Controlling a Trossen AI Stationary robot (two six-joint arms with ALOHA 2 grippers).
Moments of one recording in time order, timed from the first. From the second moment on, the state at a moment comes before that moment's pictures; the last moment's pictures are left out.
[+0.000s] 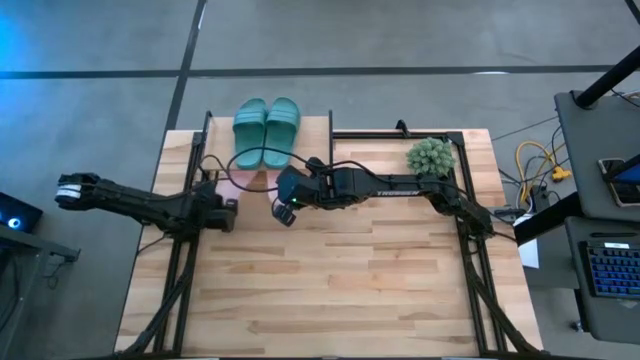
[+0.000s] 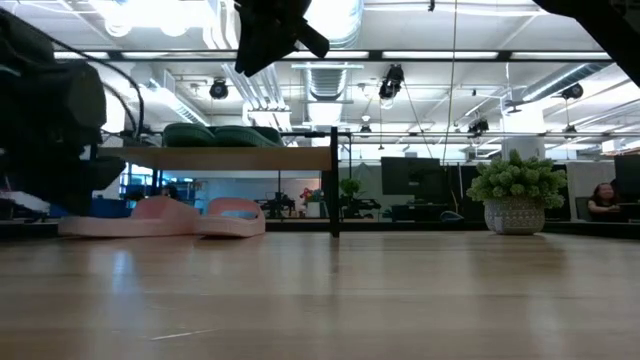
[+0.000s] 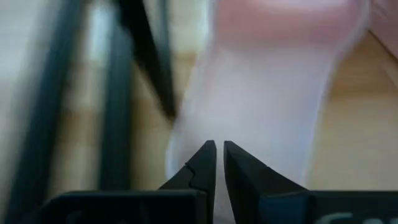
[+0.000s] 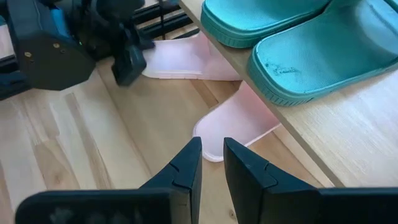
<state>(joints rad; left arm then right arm) -0.05 0.87 0.25 -0.91 -0.77 -1.47 0.05 2.23 2.33 -0.94 0.44 0.41</state>
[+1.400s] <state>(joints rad) 0.00 1.09 0.26 -0.51 -0.80 -1.22 0.07 2.23 2.33 -0.94 0.44 0.45</state>
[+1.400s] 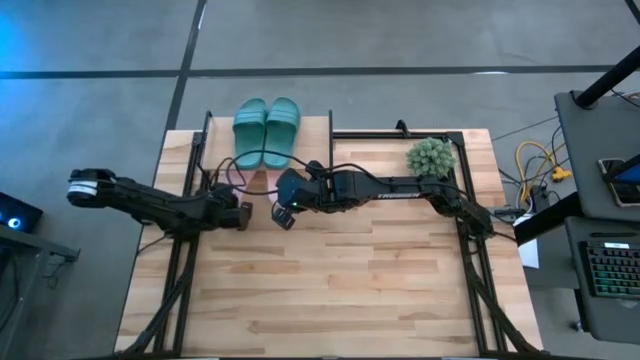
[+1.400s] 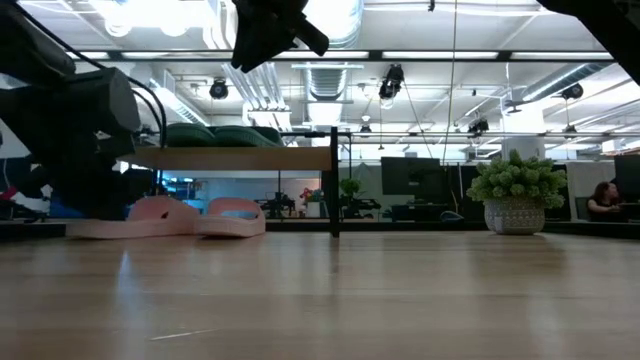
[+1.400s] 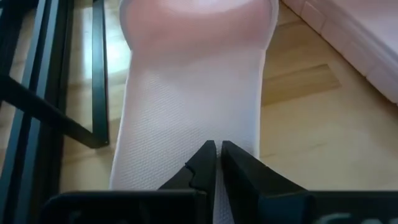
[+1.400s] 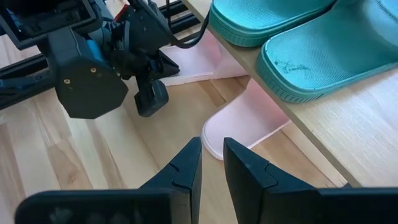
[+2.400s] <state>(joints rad) 0.05 1.15 0.29 -0.09 -0.75 -0.98 0.07 2.23 2.33 -0.95 0.44 0.45</state>
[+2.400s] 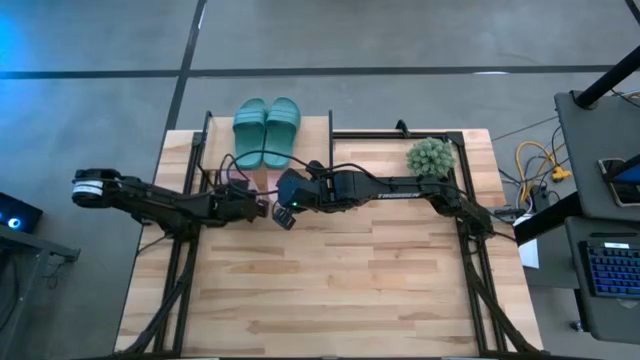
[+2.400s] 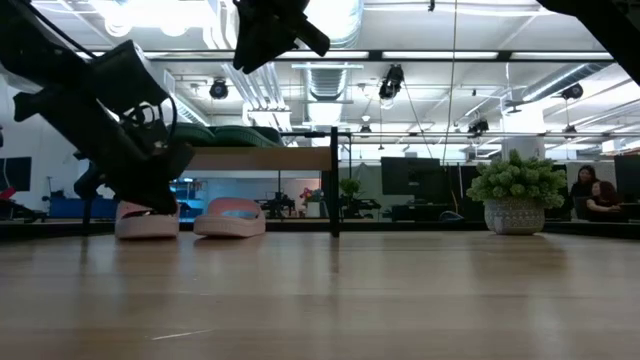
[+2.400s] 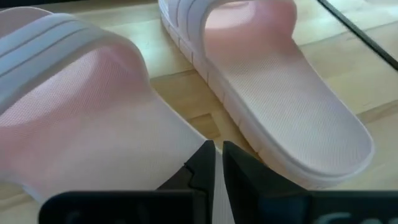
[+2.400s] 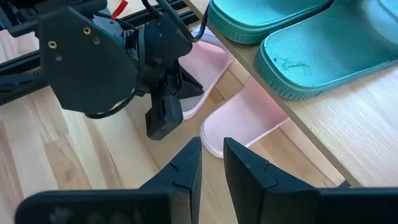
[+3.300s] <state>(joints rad) 0.04 1.19 0.26 -0.32 -0.64 -0.85 0.06 2.23 2.33 -0.97 0.45 0.44</state>
